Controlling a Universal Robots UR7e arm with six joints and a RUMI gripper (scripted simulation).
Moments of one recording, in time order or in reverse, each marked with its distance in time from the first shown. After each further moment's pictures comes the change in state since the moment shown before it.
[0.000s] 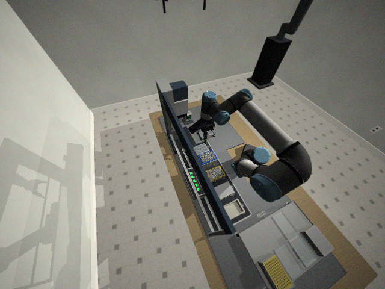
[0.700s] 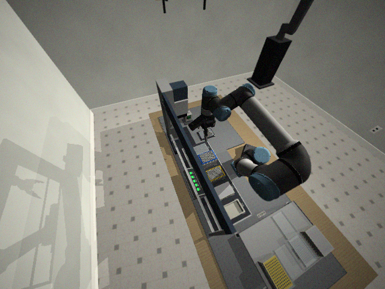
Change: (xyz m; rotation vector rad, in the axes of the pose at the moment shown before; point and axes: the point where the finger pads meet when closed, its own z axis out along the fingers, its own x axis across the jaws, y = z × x) arm 0.000 0.000 -0.031 0.000 0.000 0.000
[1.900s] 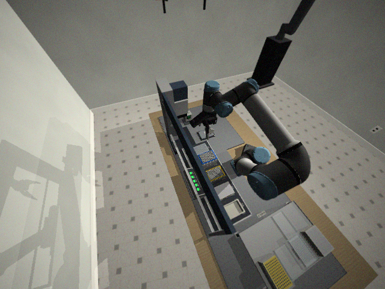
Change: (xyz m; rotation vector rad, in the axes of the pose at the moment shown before) arm -0.001 0.007 -0.025 0.002 0.001 -0.001
